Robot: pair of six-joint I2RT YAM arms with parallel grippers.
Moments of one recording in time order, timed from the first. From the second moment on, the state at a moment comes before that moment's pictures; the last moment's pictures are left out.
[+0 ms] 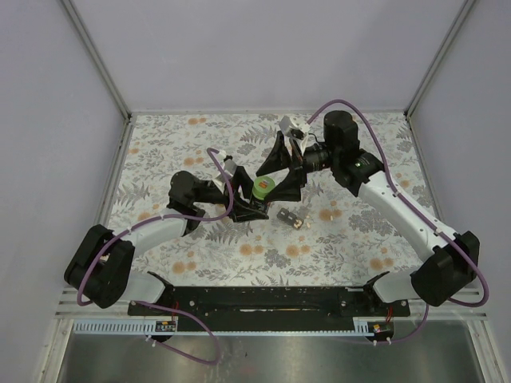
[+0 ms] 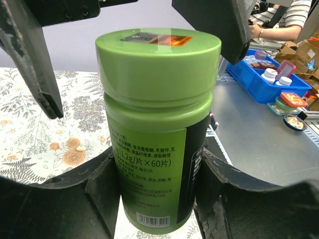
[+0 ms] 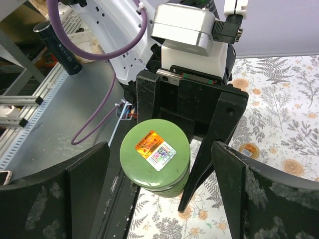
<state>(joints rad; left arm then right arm) -0.54 1.36 0.64 1.11 1.19 -0.54 0.54 1.39 1.30 -0.13 -1.26 -0.01</state>
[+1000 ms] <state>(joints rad) -0.54 1.35 0.63 1.14 1.17 -0.56 0.54 1.41 1.24 0.10 -1.30 0.17</state>
